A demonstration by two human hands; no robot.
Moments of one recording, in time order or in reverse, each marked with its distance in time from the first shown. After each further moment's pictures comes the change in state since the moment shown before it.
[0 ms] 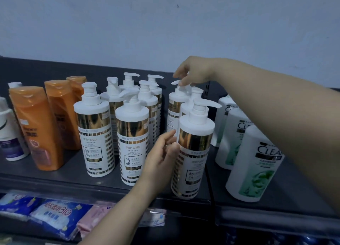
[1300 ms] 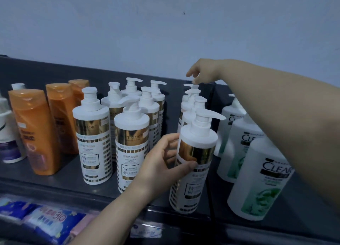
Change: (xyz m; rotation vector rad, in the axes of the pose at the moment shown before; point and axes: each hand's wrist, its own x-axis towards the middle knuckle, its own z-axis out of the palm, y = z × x) left_hand 0.013 0.017 -0.006 -0.061 -0.125 0.048; right_hand 0.038 0.035 -0.018 -0.197 0.023 0.029
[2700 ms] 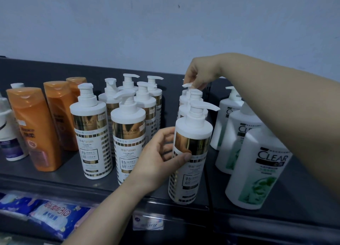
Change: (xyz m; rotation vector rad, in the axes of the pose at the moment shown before) left_hand -0.005 0.004 0.003 -0.025 0.024 0.008; right_hand -0.032 -0.009 0.004 0.217 -0.183 -0.088
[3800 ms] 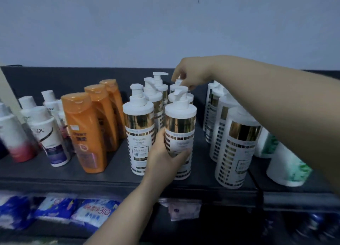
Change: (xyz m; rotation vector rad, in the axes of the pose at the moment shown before) left_hand -0.030 -0.019 -0.101 0.426 0.168 -0.064; right_hand 0.013 -0.139 0.042 -0.198 0.126 0.026
